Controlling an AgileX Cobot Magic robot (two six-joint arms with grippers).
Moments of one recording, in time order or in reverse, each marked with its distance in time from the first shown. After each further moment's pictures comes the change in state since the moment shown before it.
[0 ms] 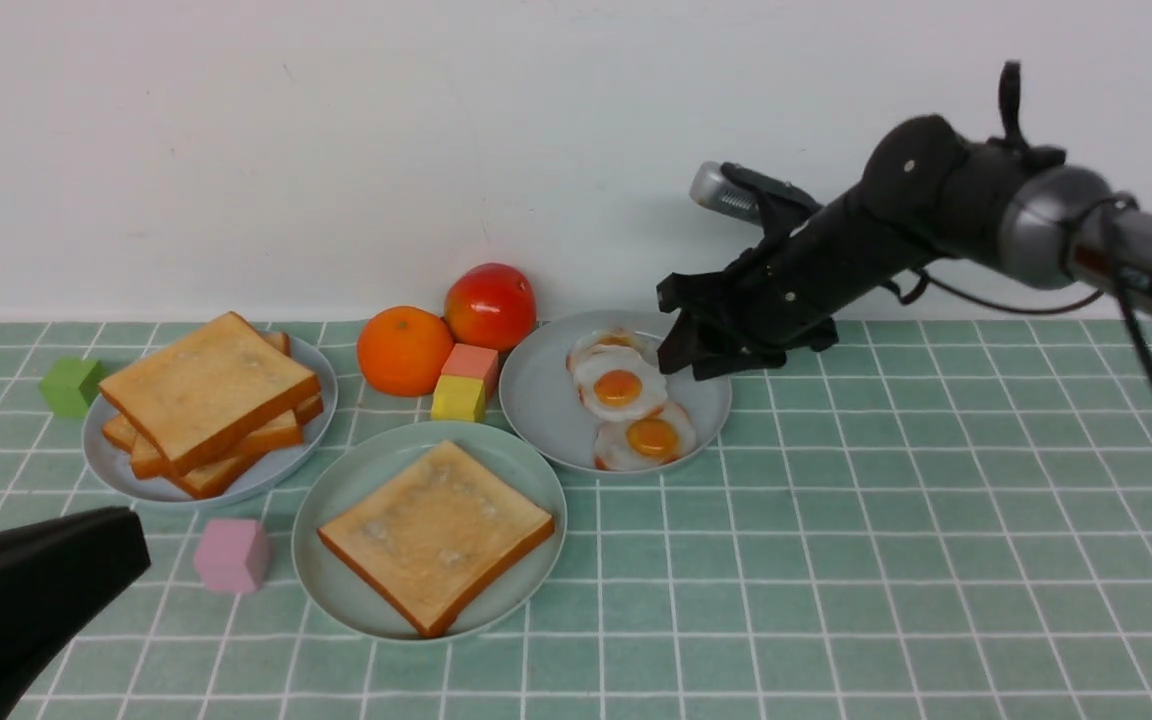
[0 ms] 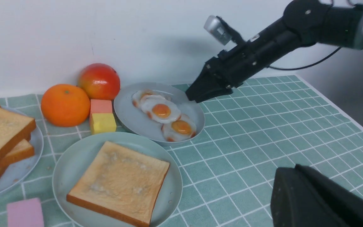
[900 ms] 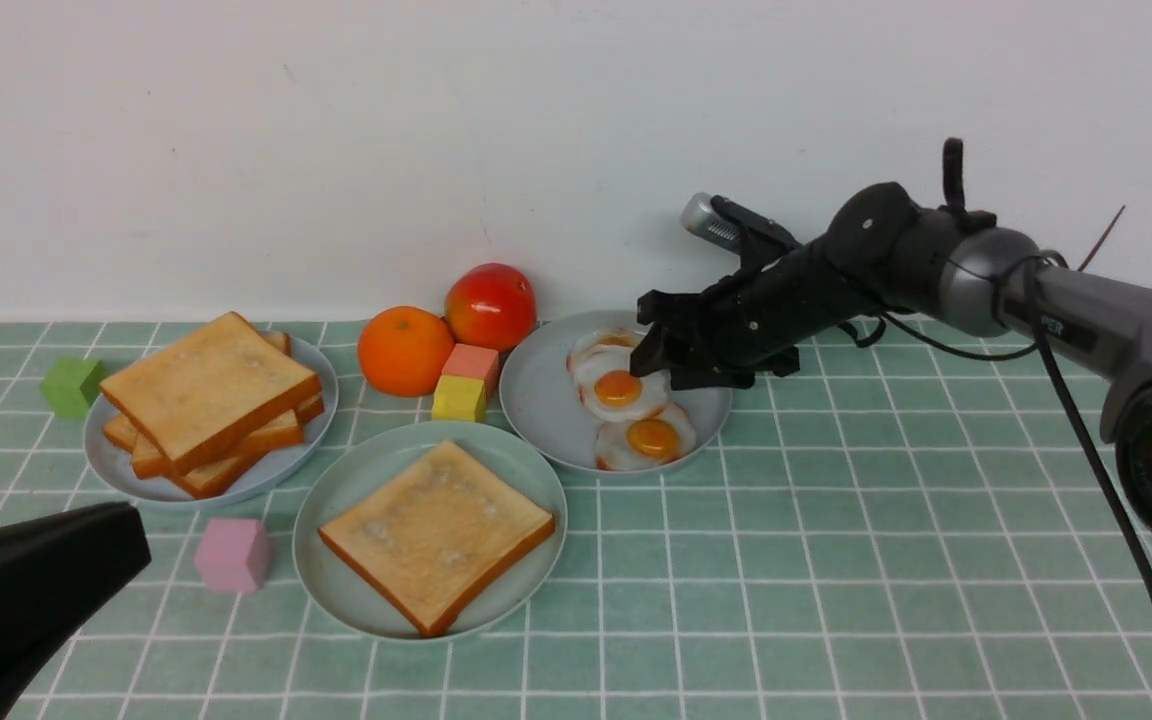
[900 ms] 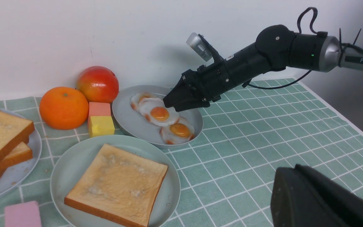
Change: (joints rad) right arm 0.001 0.143 -0.078 0.095 -0.128 -0.019; left arm 0.000 0.000 0.000 0.000 -0.010 -0.002
